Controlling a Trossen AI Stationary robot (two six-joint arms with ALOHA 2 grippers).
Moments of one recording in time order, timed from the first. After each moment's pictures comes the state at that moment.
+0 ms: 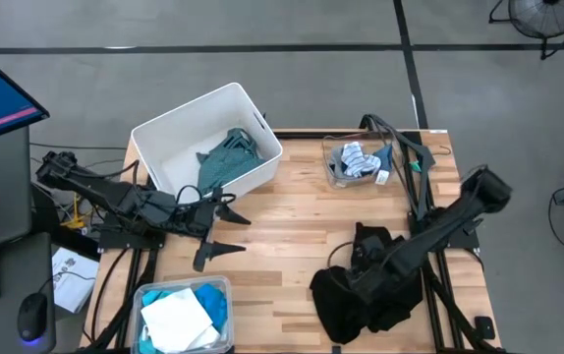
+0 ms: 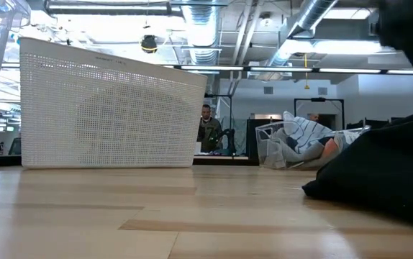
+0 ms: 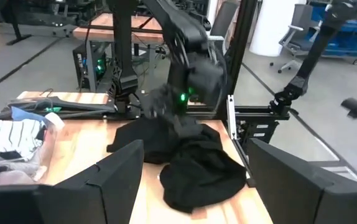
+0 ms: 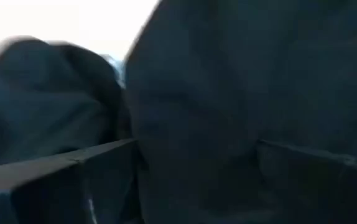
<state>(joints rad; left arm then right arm) -0.41 1.05 1.00 -0.13 -0.29 -0.15 0.67 1.58 1.09 -1.10 0.11 1.88</state>
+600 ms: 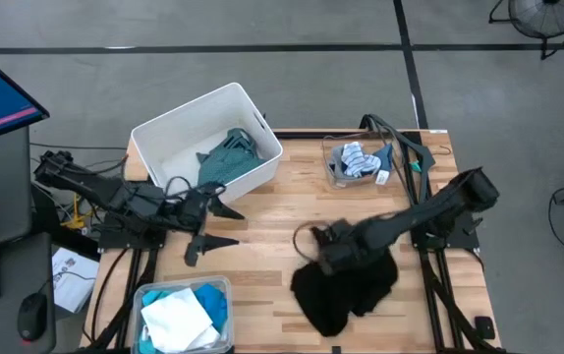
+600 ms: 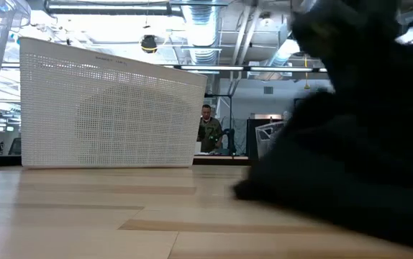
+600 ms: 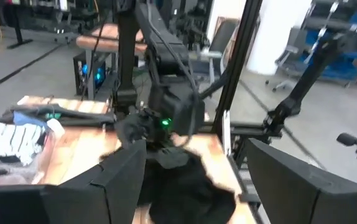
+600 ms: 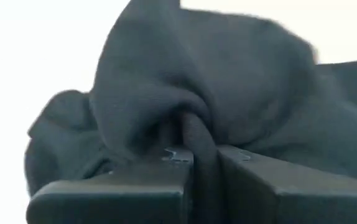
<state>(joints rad) -0.41 0.99 1.00 -0.14 -0.30 -0.19 0.41 1.67 1.21 -0.99 0.17 1.46</state>
